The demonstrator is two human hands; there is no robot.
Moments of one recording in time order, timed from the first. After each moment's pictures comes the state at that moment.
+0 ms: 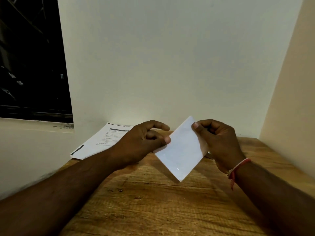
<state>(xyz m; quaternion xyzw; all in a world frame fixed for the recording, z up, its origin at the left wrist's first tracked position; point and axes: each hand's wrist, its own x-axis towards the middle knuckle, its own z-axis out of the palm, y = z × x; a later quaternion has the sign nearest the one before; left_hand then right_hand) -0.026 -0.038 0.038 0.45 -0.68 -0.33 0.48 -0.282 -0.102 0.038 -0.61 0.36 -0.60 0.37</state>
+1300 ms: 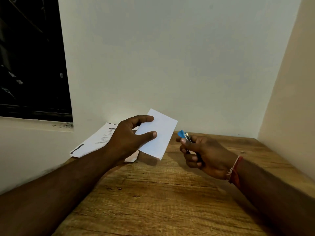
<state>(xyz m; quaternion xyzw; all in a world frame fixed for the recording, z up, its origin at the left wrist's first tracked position) 0.002 -0.067 0.017 0.47 -0.60 -0.25 0.60 -0.275 -0.101 0.023 -0.60 0.32 -0.36 0.64</state>
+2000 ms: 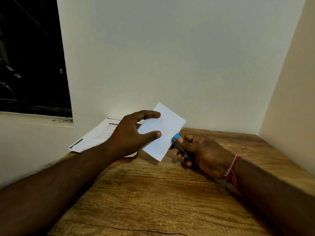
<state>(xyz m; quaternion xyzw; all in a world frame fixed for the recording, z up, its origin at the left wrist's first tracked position) -0.003 -0.056 0.025 0.49 -0.67 -0.16 0.53 -0.268 -0.090 0.017 -0.64 0.31 -0.33 0.63</state>
